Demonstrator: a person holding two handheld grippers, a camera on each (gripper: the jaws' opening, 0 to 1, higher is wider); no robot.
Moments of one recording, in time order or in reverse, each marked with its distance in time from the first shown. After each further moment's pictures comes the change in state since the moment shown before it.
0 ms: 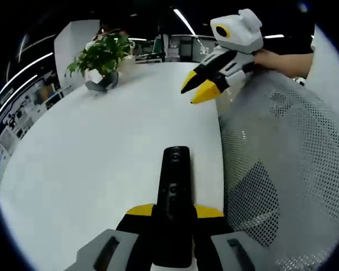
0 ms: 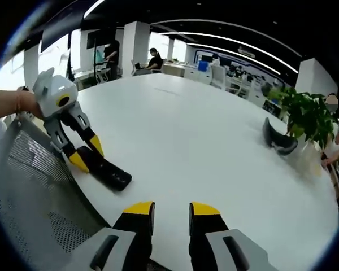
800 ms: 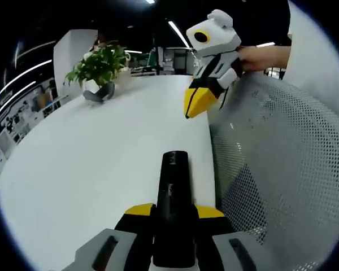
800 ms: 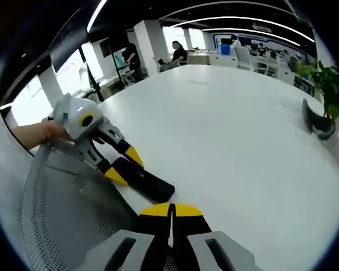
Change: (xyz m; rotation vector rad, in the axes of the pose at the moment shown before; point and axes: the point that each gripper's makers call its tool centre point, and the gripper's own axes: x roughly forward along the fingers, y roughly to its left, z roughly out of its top) left arm -0.001 -0.008 -0.002 0.014 -0.127 -0.036; right arm 0.011 0.047 0.020 0.158 0.052 0.295
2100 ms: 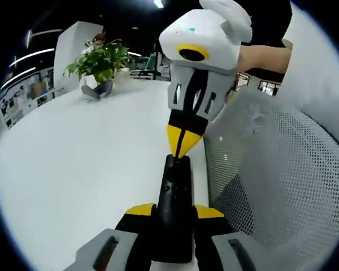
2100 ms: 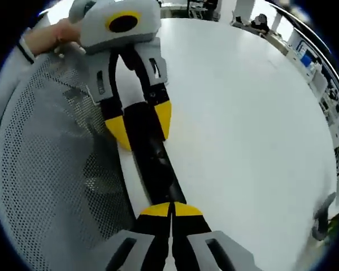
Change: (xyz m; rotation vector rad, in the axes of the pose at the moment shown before) left arm -0.014 -0.001 -0.004 -0.122 -0.012 -0.096; right arm 0.048 0.018 -0.018 -0.463 0.509 0.073
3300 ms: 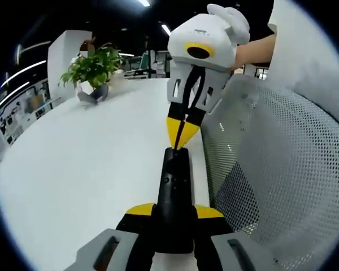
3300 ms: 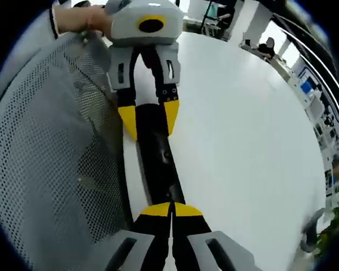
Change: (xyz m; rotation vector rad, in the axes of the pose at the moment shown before) left arm 0.000 0.000 -0.006 0.126 0.013 0.031; right arm 0.000 0.000 -0.001 -0.158 -0.086 -0.105
